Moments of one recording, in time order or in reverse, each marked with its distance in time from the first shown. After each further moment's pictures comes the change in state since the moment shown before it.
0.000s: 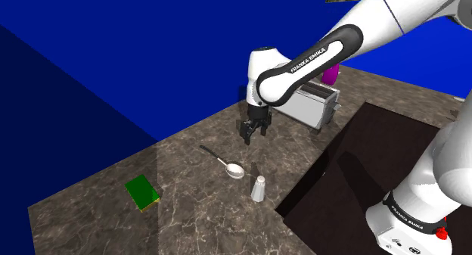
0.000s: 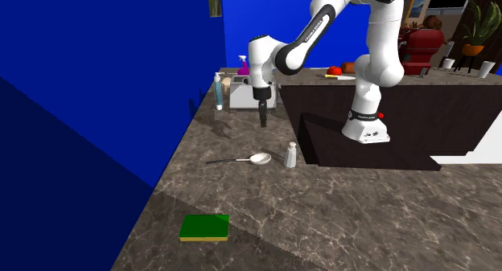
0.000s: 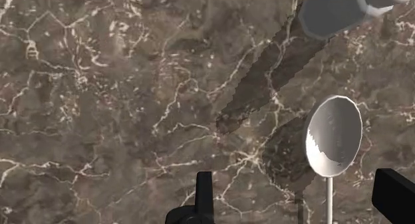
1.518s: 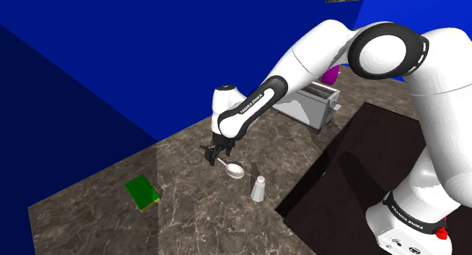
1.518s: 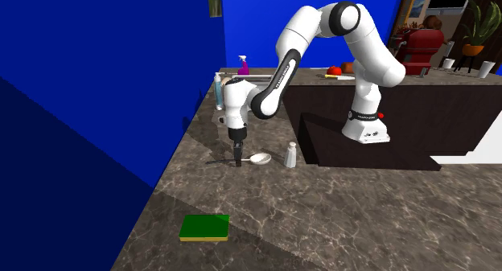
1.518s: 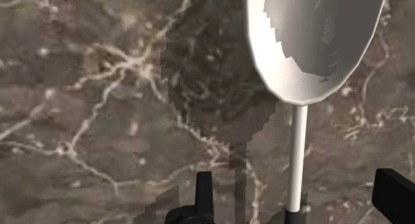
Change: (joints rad) arm 0.098 0.551 0.006 0.429 -0.055 0.193 0.044
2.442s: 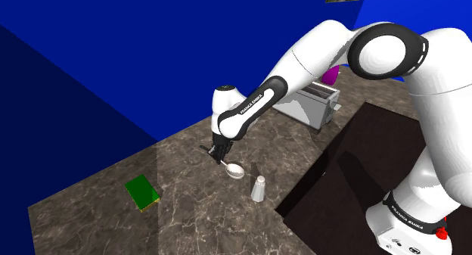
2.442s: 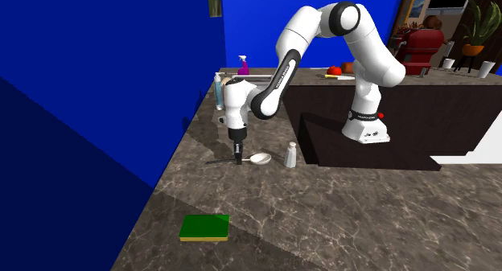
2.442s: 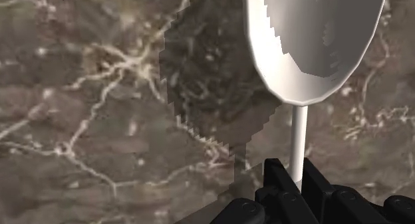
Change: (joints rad) arm 0.001 0.002 0.000 0.001 0.000 0.002 0.001
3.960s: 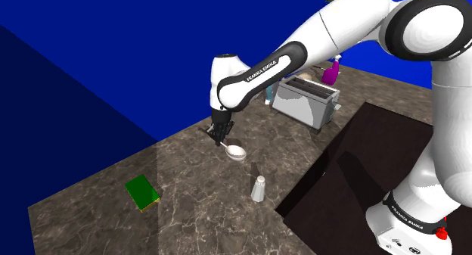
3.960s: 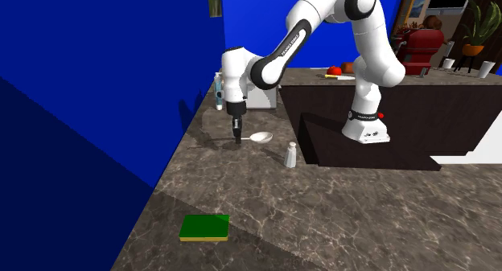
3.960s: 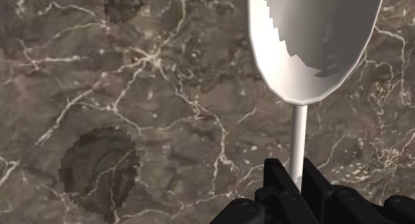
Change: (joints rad) arm -0.020 -0.206 0.023 -0.013 0.024 -0.192 0.005
